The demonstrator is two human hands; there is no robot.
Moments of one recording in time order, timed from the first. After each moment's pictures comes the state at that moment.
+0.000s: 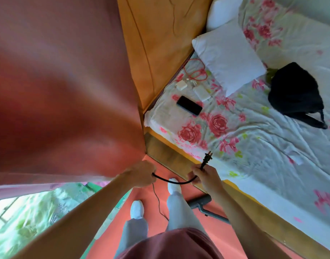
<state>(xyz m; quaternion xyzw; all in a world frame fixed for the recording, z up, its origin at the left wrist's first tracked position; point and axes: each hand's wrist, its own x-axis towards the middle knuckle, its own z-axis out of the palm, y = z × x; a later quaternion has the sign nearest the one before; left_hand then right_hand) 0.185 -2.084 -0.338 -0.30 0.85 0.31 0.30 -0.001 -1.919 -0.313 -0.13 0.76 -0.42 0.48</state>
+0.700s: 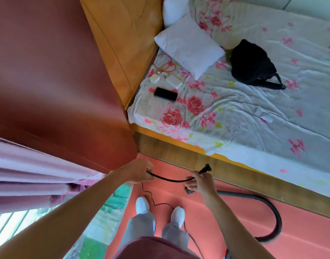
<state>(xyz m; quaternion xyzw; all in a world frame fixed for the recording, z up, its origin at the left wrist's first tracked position) 0.227 -2.009 -0.302 -0.15 0.91 0.28 0.28 0.098 -1.791 -0.330 0.13 0.75 -0.49 0.43</state>
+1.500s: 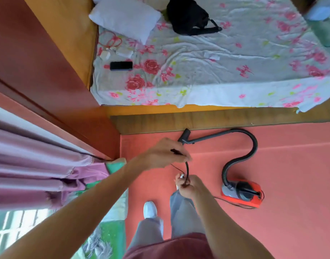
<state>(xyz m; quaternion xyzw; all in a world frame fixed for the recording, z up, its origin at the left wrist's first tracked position) 0.330 -1.796 -0.244 0.01 0.77 0.59 0.24 0.337 -1.630 -0.382 0.55 0.30 -0.68 0.38</state>
